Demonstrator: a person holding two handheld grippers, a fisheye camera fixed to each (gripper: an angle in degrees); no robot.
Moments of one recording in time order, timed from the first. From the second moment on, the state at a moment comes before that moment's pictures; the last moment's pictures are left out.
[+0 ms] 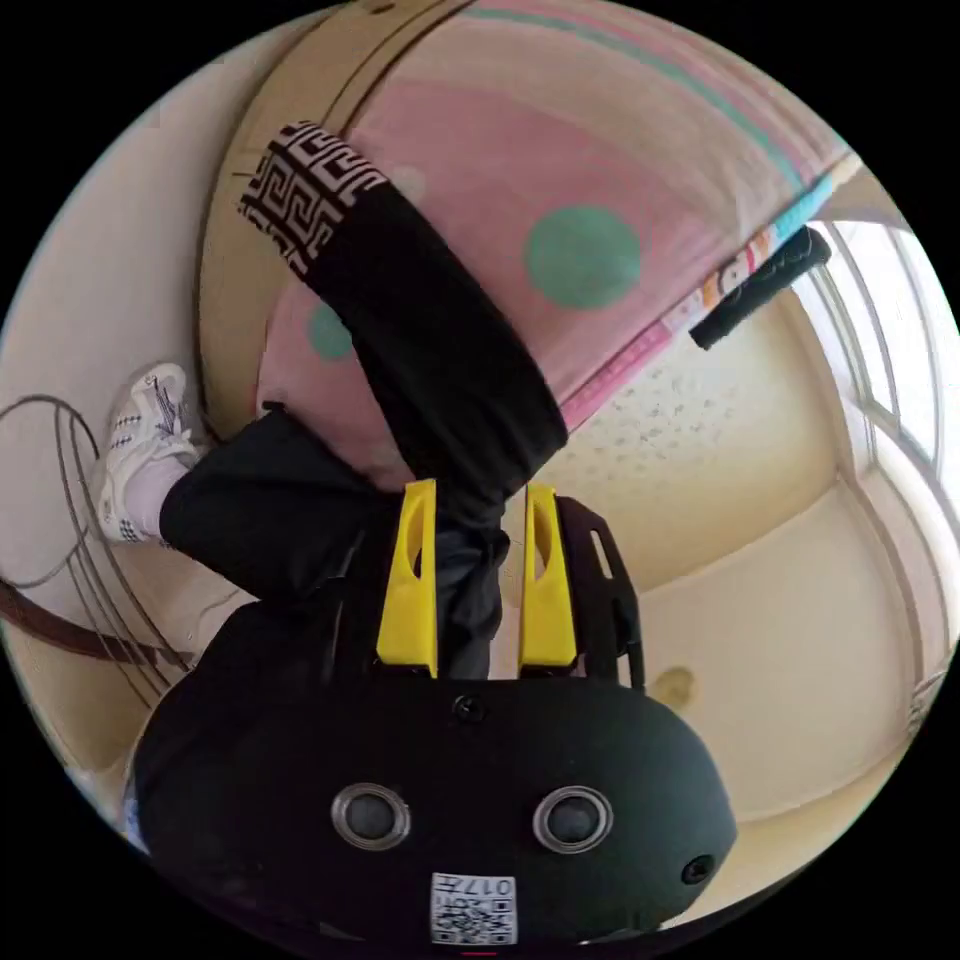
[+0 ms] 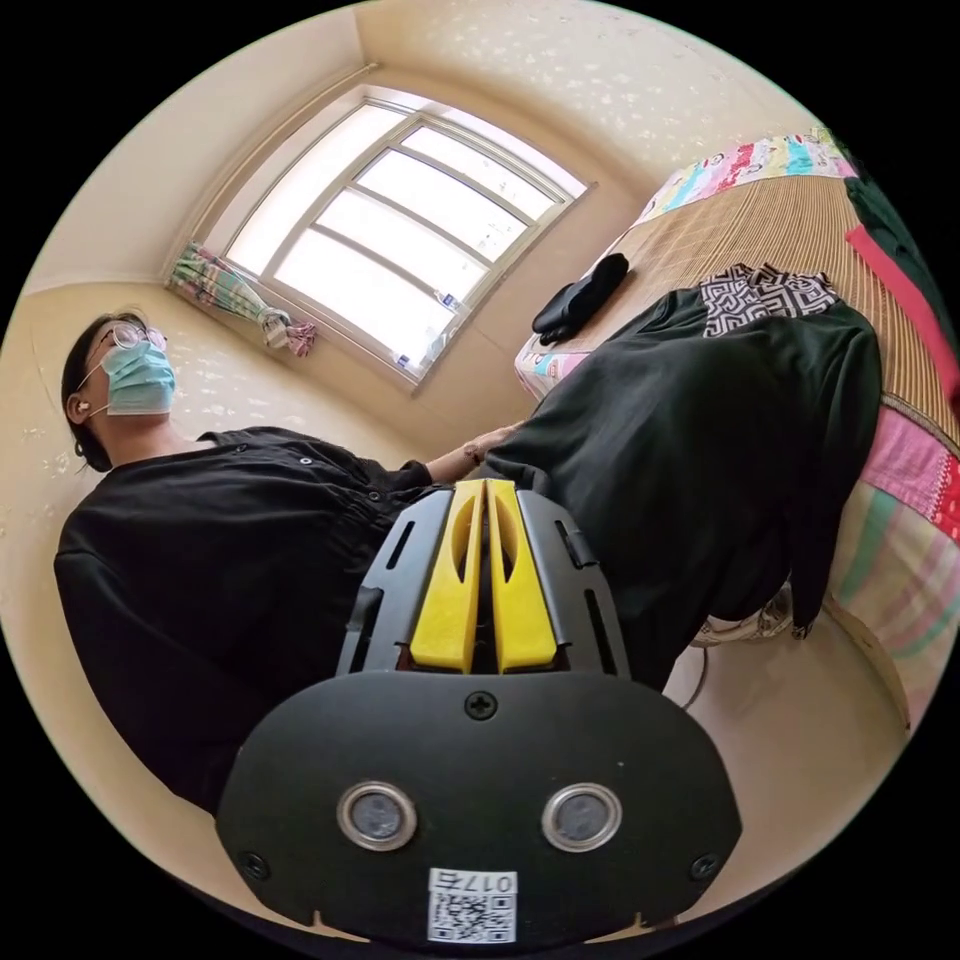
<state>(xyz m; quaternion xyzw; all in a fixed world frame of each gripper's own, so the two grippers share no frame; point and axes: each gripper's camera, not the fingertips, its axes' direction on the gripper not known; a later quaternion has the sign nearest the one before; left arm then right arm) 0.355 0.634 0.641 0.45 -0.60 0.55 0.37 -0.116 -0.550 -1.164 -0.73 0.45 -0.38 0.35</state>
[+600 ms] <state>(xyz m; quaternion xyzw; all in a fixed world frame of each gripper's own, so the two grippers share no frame) 0.366 0.575 0.618 0.41 -0.40 0.75 0.32 -0.119 -0.562 -1.155 -0.74 0.44 -0.34 0.38</state>
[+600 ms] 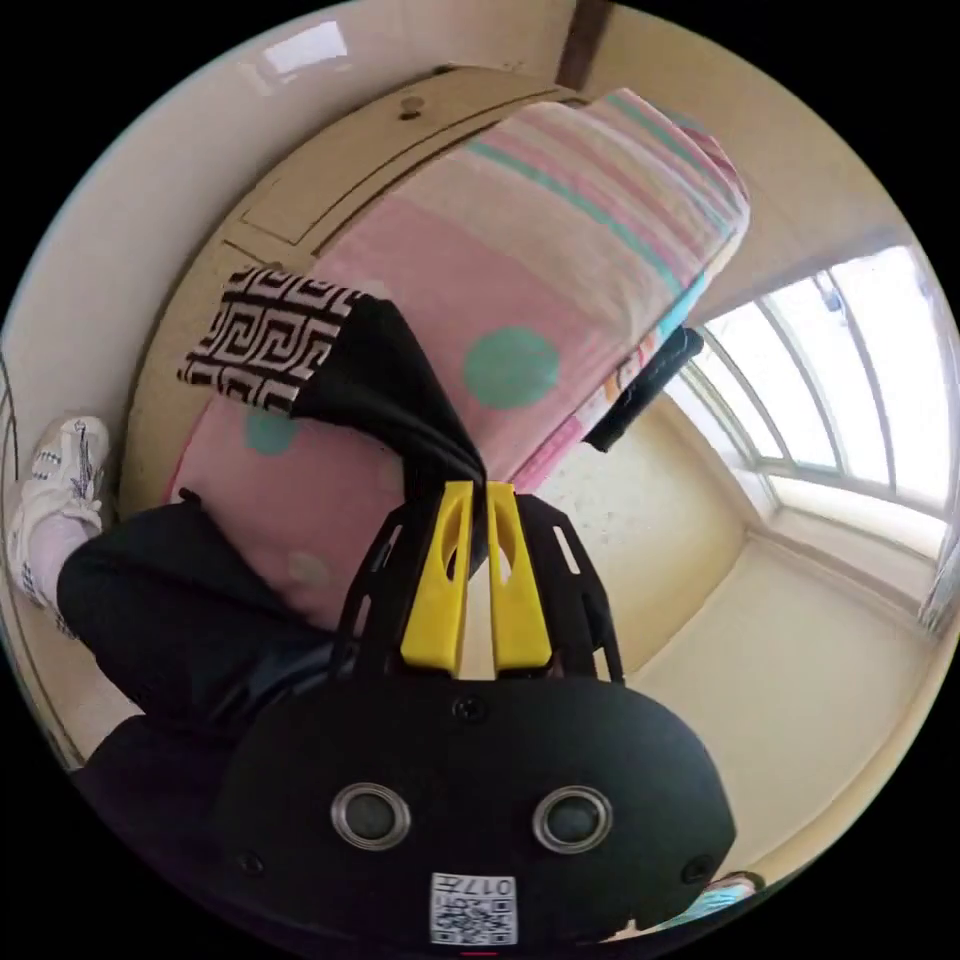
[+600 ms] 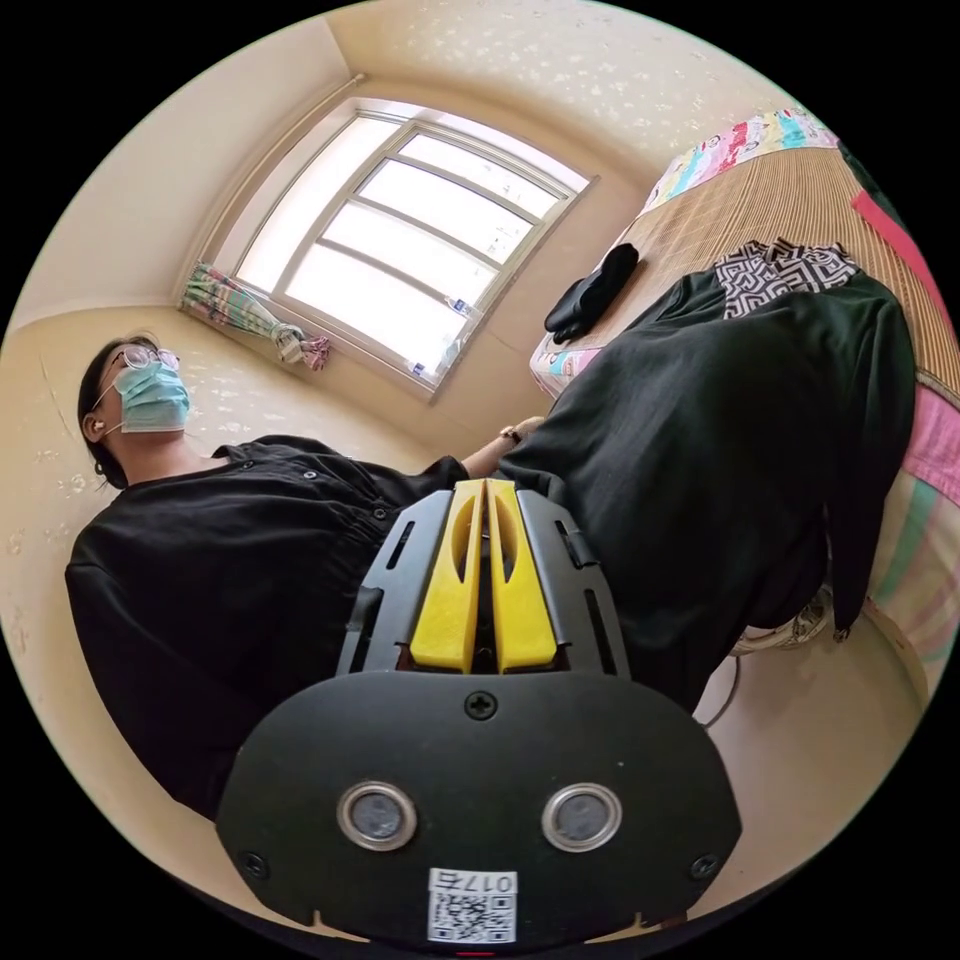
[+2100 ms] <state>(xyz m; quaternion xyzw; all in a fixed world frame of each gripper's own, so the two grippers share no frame) 0.085 0.225 0.442 0.10 -0.93 0.31 -0.16 -0.160 -0.616 -0.972 -0.51 0.44 -0.43 0.61</state>
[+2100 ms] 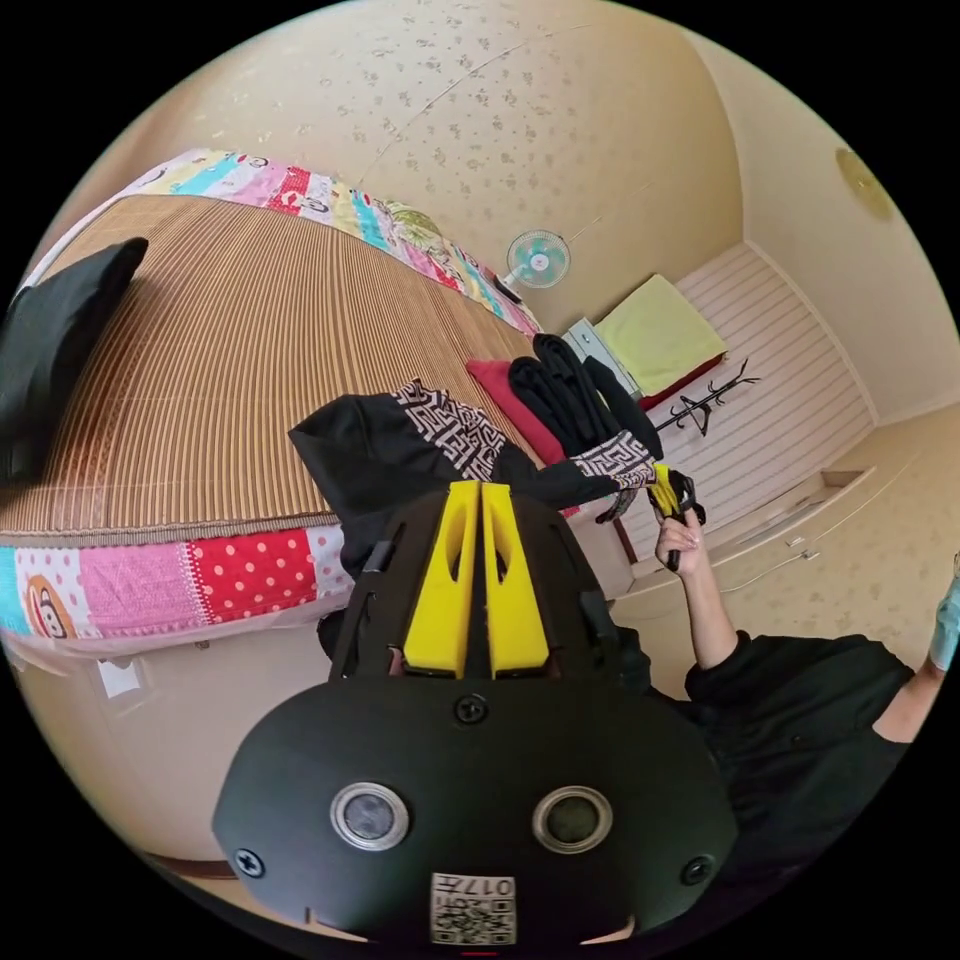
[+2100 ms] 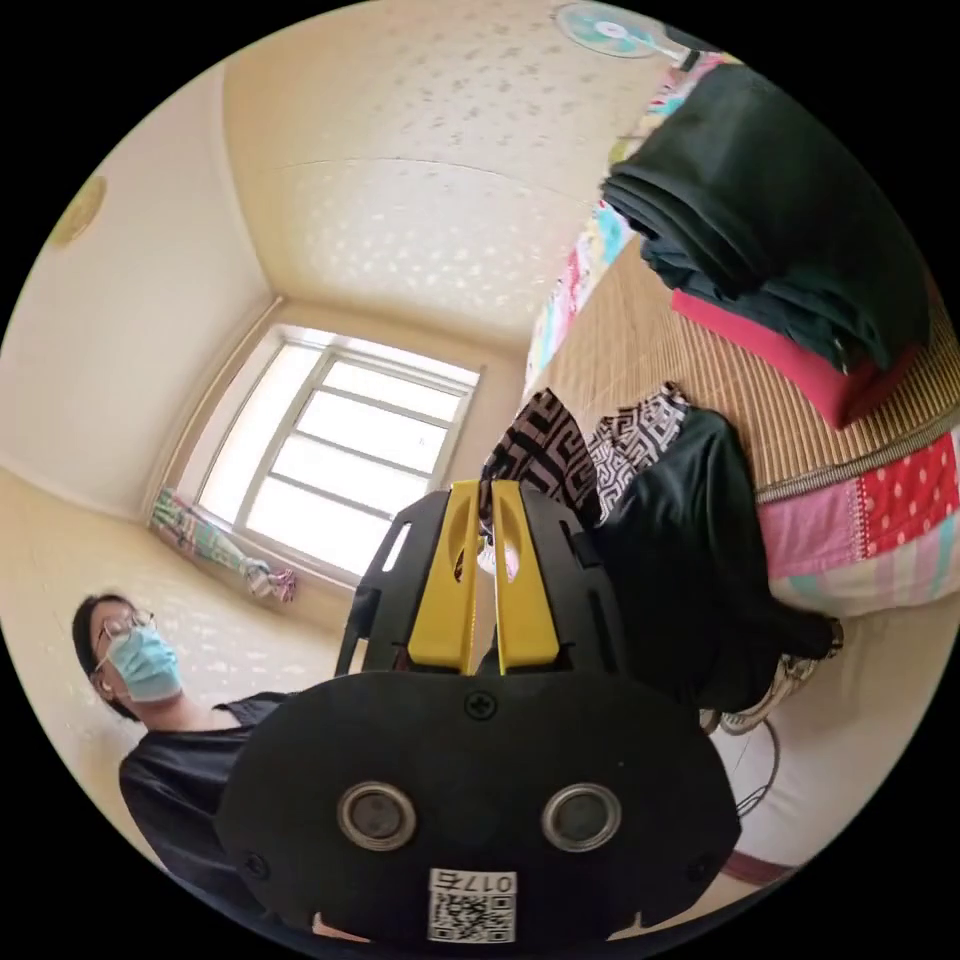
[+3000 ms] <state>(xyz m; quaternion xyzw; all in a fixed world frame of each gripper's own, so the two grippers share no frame) 0.109 0.329 0.533 0.12 -0.89 0.41 -0.12 -0.098 -0.489 -0.890 -0.54 0.42 -0.58 0.44</state>
